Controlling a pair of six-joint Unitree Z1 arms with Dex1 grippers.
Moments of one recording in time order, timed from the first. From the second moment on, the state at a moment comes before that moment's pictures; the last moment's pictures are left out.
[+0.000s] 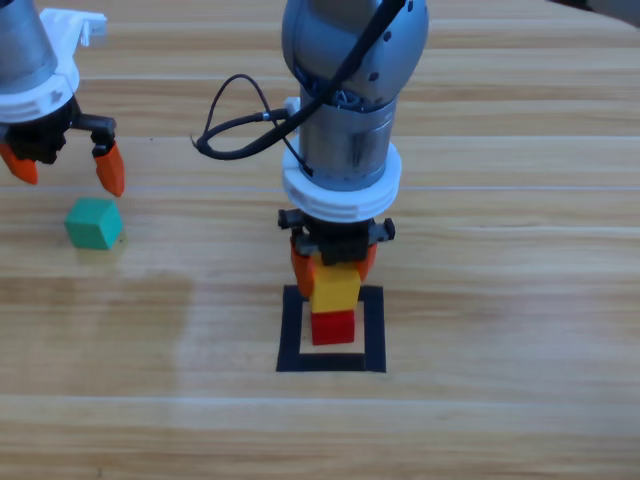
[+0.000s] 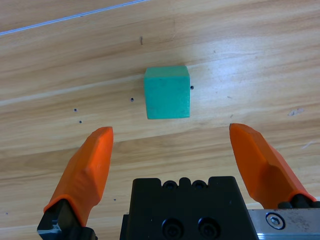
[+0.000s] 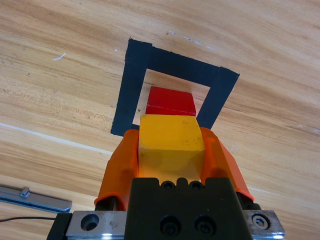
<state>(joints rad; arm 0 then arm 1) -0.24 2.04 -1.63 1.02 0.04 -0.14 0.97 2.59 -2.57 1.49 0.04 0.68</state>
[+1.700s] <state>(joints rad) -0.24 2.16 -1.56 0.86 0.08 -0.19 0.89 1.56 -1.13 0.49 0.11 0.15</state>
